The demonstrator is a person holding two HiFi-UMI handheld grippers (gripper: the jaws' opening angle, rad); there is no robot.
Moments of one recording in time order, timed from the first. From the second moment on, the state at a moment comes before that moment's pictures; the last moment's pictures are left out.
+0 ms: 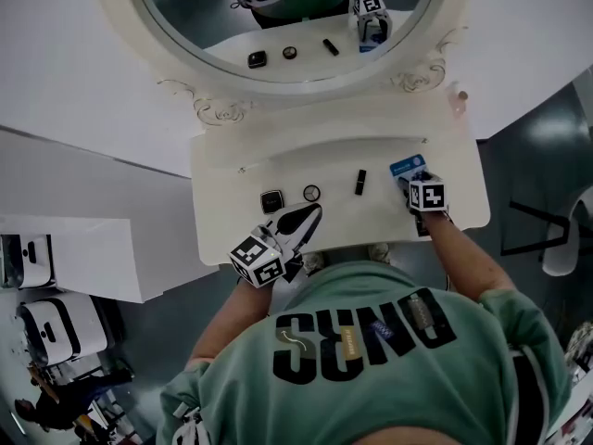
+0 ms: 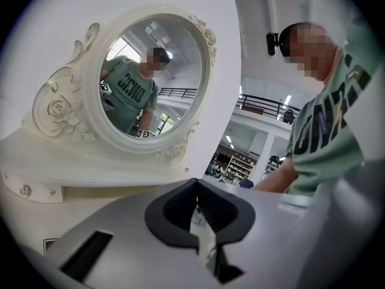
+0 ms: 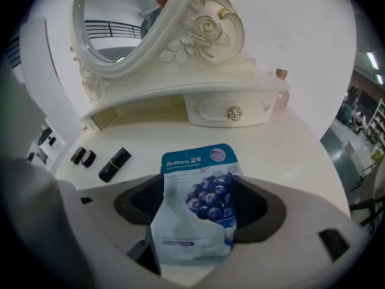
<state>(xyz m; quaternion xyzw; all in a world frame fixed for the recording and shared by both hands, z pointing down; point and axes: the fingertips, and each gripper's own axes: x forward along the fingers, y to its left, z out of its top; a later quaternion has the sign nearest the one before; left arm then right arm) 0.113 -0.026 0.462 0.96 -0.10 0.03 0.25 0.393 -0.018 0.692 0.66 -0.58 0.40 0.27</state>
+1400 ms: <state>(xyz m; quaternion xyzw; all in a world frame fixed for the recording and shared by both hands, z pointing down) 0.053 -0.095 0.353 0.97 -0.19 -0.08 0.15 0.304 -0.089 0.380 0.52 -0.84 0.11 0.10</state>
